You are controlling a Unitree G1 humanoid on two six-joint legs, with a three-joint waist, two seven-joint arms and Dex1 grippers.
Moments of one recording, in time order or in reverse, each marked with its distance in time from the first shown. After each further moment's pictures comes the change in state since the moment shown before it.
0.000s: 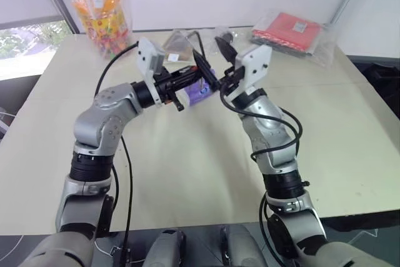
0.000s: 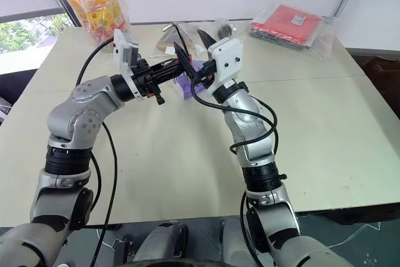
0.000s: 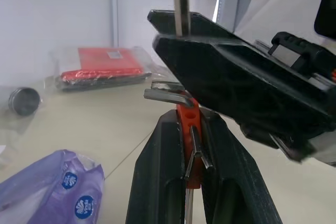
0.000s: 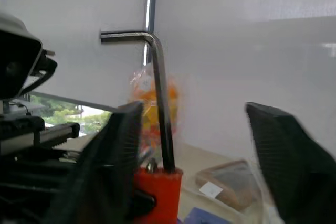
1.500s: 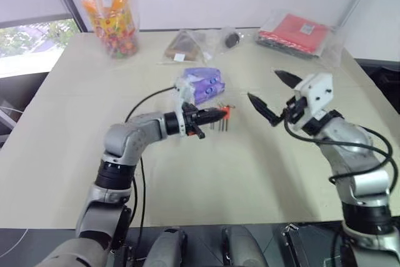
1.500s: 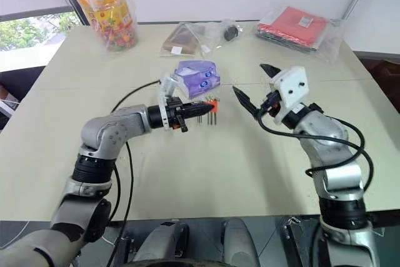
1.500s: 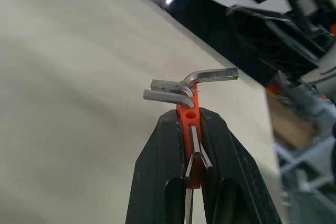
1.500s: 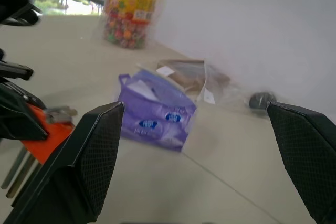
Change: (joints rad) left arm 0.053 -0.211 -0.067 0.119 -0.103 0.405 0.065; right arm 0.360 -0.514 -0.227 -0.340 0.138 0.266 0.210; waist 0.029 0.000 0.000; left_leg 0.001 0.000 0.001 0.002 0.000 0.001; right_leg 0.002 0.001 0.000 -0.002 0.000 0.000
